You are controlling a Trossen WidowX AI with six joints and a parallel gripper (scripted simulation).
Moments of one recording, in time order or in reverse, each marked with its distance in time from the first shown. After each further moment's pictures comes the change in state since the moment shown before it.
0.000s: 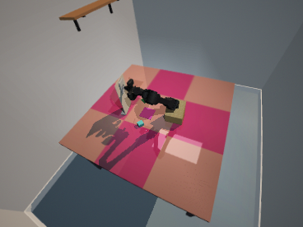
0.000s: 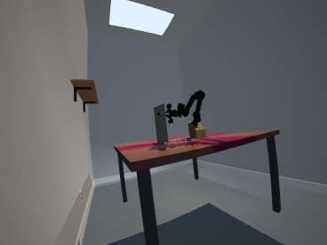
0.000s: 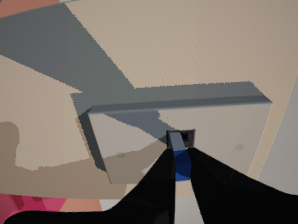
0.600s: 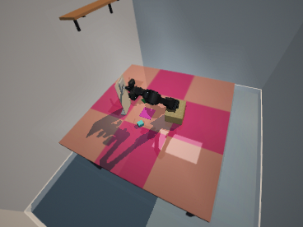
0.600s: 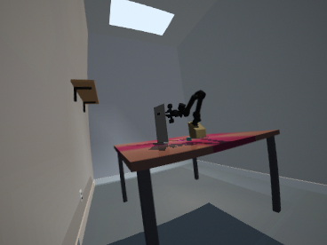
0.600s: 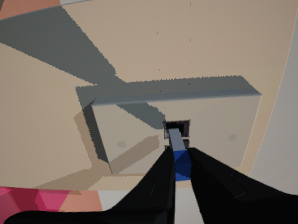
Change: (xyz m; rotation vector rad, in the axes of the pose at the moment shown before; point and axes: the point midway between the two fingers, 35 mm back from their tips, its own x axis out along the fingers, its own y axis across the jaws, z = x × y) arm -0.010 -0.001 -0.003 0.001 0.002 -0.003
